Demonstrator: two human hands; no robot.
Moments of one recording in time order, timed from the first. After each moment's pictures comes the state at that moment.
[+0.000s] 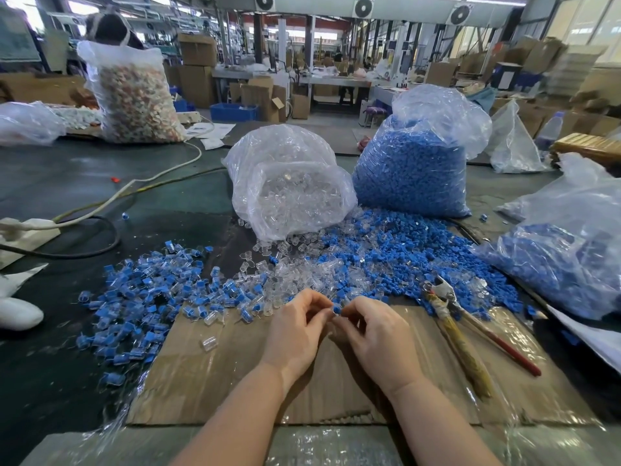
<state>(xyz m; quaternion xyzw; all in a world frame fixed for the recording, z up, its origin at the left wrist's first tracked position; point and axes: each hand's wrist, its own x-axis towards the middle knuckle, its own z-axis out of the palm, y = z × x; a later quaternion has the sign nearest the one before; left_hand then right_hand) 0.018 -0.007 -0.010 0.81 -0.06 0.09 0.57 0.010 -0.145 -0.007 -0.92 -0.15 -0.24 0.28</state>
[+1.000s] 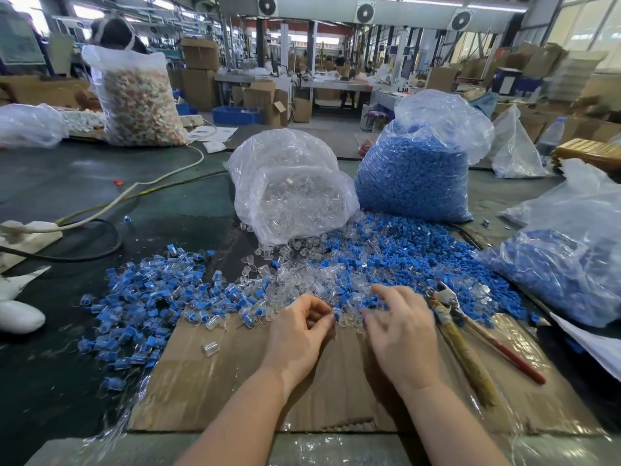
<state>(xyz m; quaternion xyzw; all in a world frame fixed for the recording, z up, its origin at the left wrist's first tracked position) 0.017 -0.008 -0.005 0.81 -0.04 0.07 0.58 0.011 -0.157 0.006 -0.92 -0.04 -0.28 0.27</state>
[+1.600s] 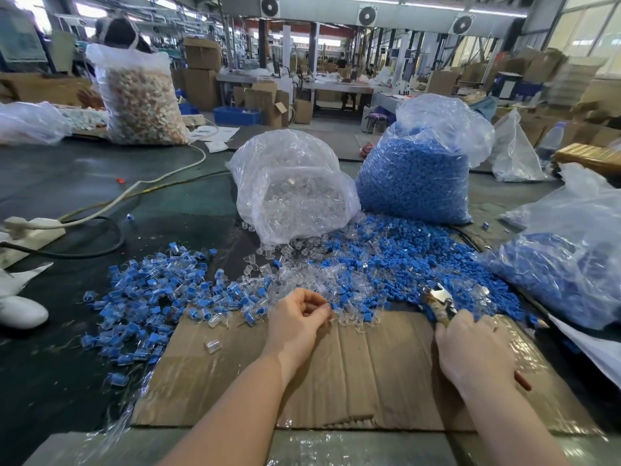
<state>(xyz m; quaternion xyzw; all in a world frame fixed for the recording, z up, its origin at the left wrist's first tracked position) 0.020 -0.005 0.006 0.74 0.02 0.02 0.68 0.002 -0.213 0.025 -0.97 0.23 -0.05 0.02</state>
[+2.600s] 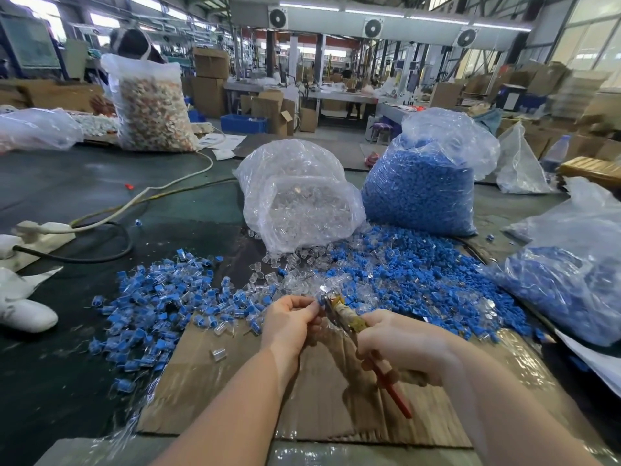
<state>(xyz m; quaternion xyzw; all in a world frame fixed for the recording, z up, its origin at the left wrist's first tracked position) 0.040 0.005 0.003 0.60 0.14 -0.01 0.79 0.003 -0.142 0.089 -0.87 0.01 0.30 0.39</state>
